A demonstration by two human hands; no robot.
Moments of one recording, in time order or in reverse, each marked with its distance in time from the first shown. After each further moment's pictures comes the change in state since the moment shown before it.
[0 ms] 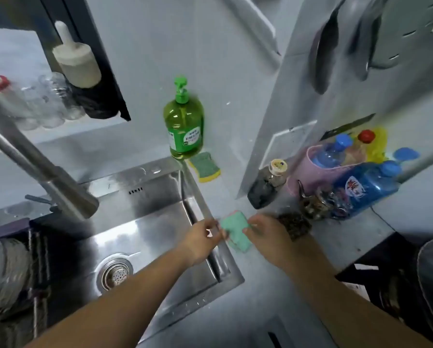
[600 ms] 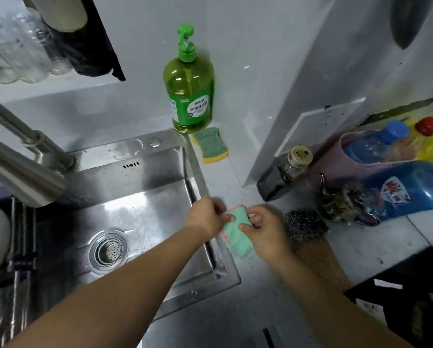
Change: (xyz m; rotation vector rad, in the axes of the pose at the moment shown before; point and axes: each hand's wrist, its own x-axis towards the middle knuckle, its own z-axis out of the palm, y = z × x) left_hand 0.067 -0.008 0.025 0.186 0.140 -0.231; right_hand 0.034 0.028 0.034 0.198 -0.055 0.124
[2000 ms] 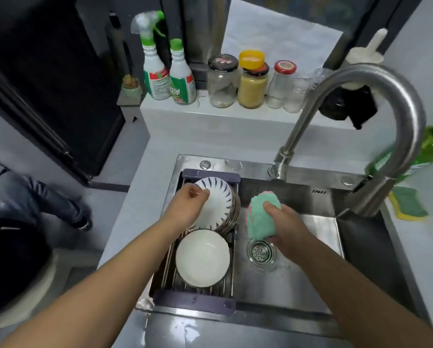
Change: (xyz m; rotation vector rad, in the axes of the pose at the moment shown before) left_hand -0.215 -0.325 -0.361 -0.542 0.559 -0.203; right_hand -0.145 -0.276 0.335 0.465 -0.448 0.222
